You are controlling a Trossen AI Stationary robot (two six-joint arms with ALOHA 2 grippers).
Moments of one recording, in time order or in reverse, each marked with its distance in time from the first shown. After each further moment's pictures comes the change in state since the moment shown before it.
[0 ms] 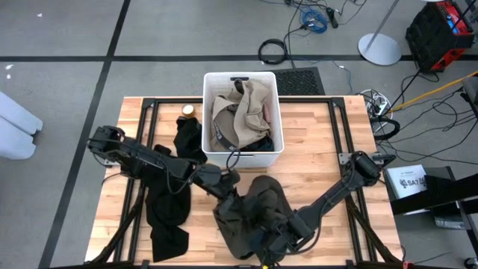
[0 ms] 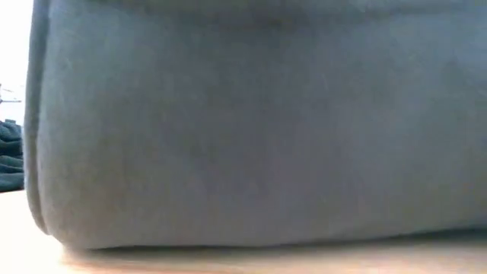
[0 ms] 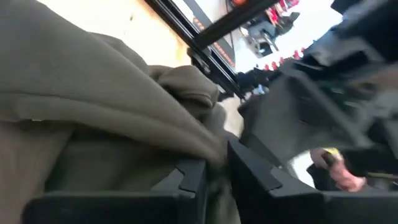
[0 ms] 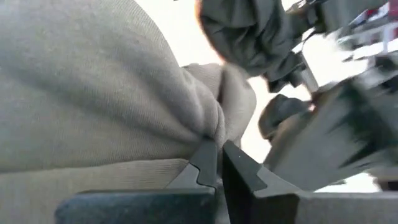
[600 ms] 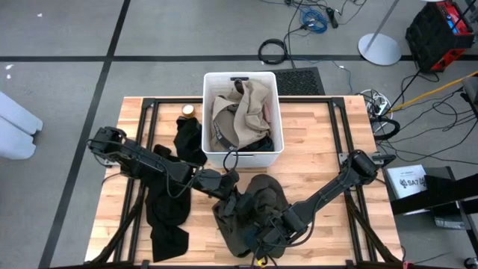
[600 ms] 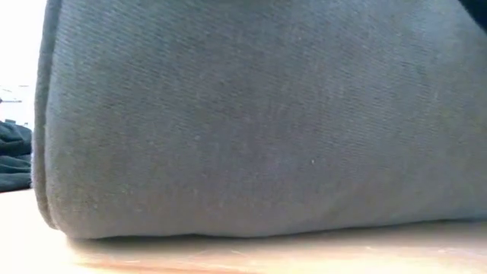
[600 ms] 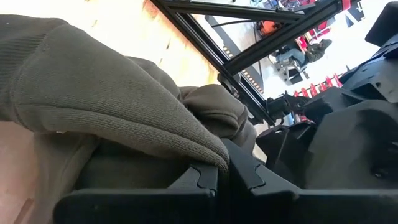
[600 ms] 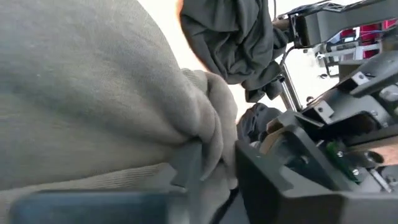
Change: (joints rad) left arm -0.043 0.018 0.000 -0.002 -0.224 0.000; right arm -0.051 0.006 -0.023 0.114 0.036 -0.200
